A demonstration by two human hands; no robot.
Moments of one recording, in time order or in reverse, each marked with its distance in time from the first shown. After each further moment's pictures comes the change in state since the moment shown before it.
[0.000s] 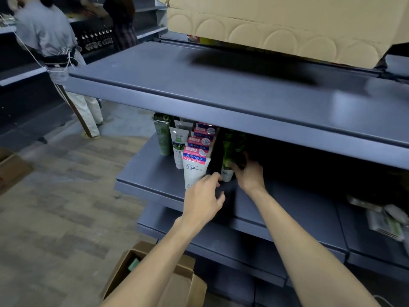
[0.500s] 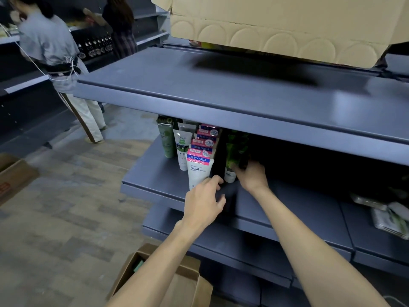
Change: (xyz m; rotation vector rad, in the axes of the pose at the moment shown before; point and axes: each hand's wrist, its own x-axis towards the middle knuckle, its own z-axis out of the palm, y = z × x) left_hand -0.008 -0.007 -0.006 -0.008 0.004 -0.001; right_hand 0.001 0.000 0.000 -0.046 -0.050 0.017
